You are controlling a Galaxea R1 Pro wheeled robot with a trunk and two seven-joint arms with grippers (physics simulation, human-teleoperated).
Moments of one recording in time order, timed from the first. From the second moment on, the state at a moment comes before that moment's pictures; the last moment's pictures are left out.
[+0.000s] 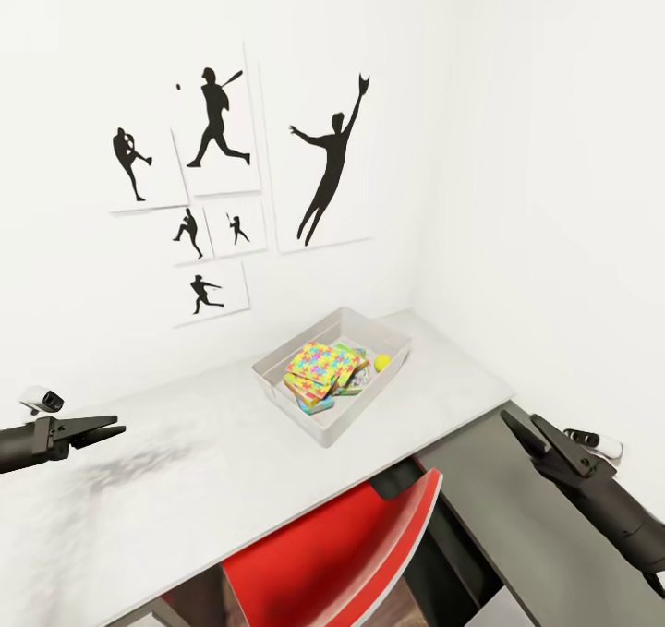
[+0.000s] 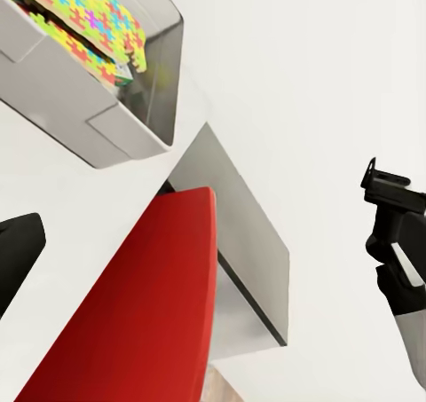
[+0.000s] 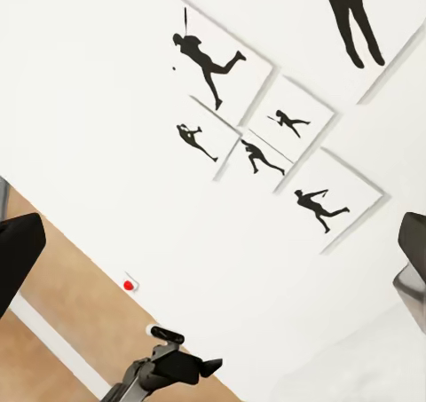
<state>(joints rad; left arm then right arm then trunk) -0.47 0.65 0.27 -1.08 0.29 1.01 -1.57 -0.08 -0.22 -0.36 -1.59 -1.11 0.68 1.01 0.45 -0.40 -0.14</state>
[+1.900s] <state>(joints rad) -0.46 0.65 0.27 -1.07 0.29 1.01 -1.57 -0.08 -0.22 -0.37 -1.56 -1.03 0.65 1.06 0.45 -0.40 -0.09</state>
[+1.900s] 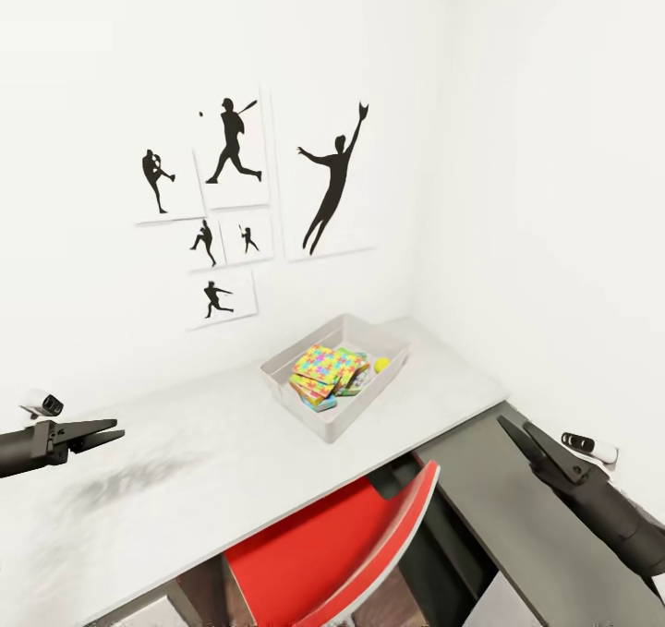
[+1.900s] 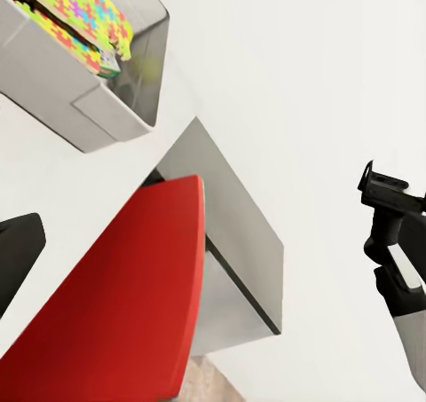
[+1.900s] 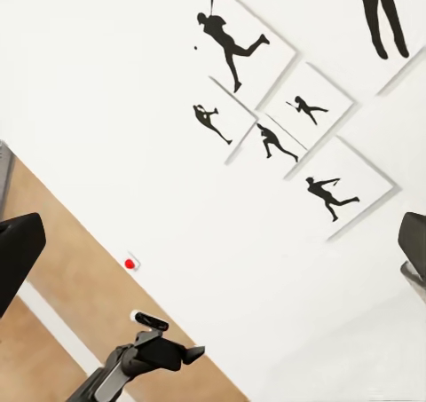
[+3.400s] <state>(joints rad) -0.46 0.65 0.27 -1.07 0.29 1.01 -1.57 -0.08 -0.22 -0.37 -1.55 -1.03 0.65 1.06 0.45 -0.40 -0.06</state>
